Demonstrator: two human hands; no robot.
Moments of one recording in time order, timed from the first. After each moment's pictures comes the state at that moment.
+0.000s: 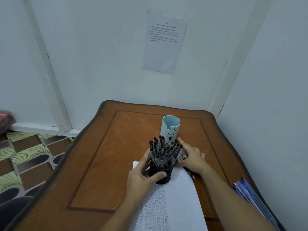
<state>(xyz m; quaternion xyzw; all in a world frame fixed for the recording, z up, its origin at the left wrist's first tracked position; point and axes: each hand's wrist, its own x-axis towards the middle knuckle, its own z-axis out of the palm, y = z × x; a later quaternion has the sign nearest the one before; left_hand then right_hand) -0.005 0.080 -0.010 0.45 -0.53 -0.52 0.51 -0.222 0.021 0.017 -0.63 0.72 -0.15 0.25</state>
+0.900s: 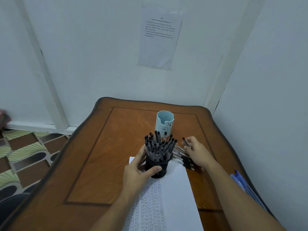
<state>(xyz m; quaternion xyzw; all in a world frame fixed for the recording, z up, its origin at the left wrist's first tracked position) -0.006 0.082 -0.009 0.46 -0.53 -0.51 0.50 -0.248 0.030 0.024 -0.62 0.71 -0.23 0.25</state>
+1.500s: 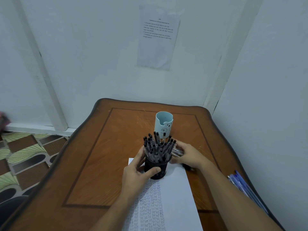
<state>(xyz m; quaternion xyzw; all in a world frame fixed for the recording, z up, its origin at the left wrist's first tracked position) -0.005 0.082 -0.008 0.45 -0.54 -0.50 0.50 -0.239 0.016 0.011 -0.66 0.66 -0.17 0.31</state>
